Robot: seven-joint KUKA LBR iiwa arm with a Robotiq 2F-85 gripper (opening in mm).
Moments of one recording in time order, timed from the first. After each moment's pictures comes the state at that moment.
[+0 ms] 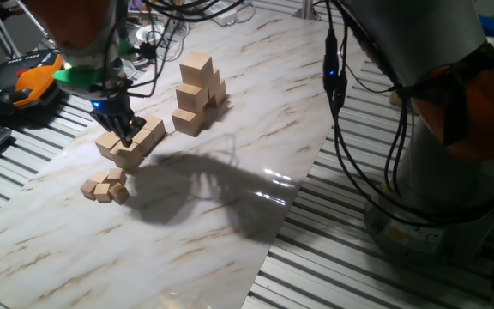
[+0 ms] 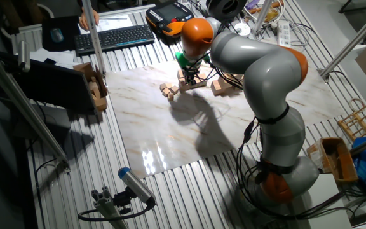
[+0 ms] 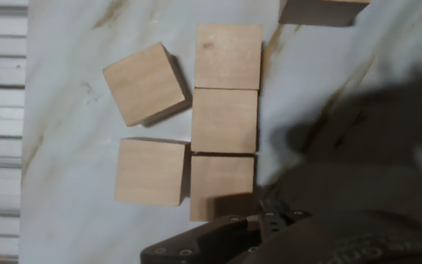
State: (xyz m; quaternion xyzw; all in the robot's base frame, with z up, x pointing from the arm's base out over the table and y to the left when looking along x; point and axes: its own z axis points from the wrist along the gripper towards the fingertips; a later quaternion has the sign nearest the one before) arm 0.638 0.148 0.109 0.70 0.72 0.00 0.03
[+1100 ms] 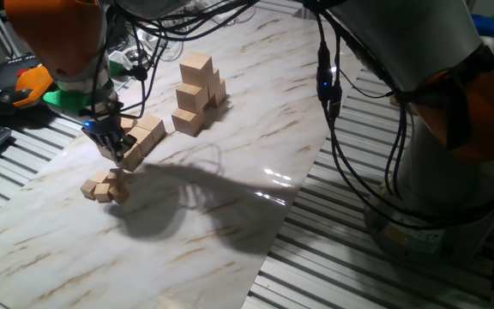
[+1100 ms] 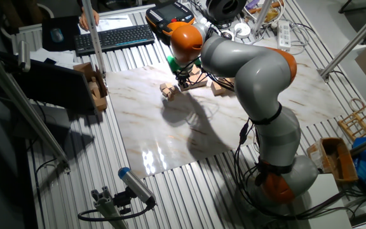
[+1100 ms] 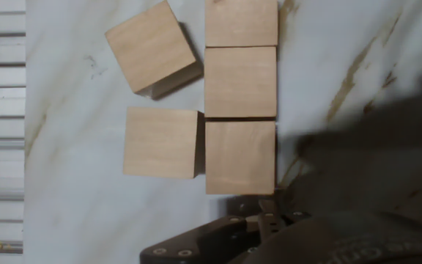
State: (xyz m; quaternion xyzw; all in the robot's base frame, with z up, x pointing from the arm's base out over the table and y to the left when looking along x) arm 0.648 0.168 0.078 0.69 0.72 0.01 0.05
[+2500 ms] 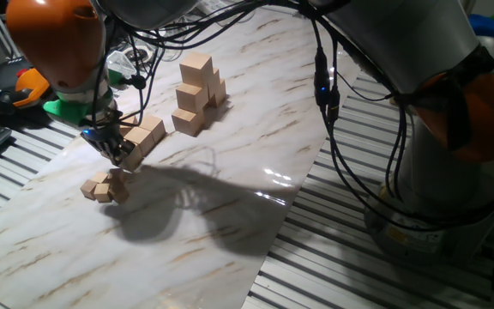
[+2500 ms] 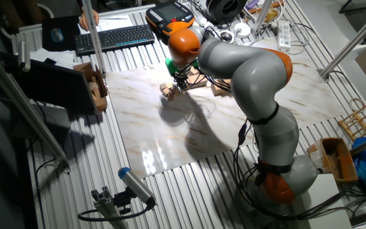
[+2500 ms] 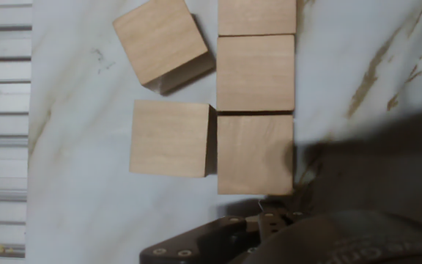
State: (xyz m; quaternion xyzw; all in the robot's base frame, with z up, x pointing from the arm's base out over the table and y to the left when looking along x) arm 0.658 0.169 0.059 0.70 0.71 0.01 0.07
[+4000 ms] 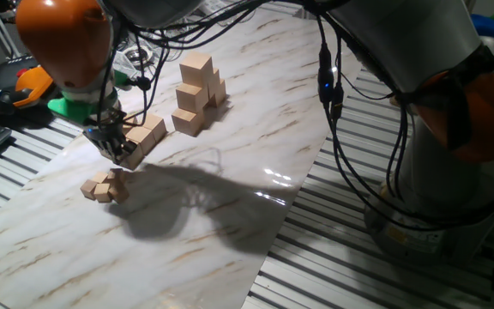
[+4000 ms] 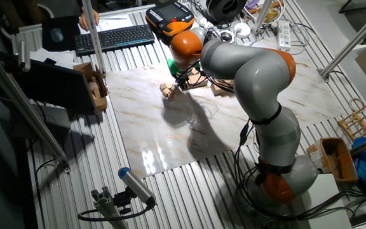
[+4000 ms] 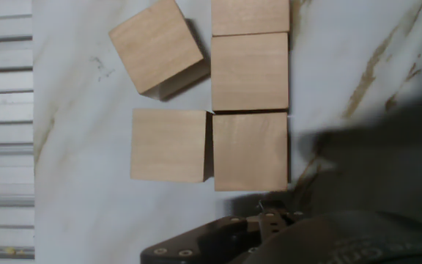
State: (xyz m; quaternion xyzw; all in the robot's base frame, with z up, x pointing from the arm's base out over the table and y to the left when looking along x) arm 0.654 0.166 0.069 0.70 0.71 0.03 0.06
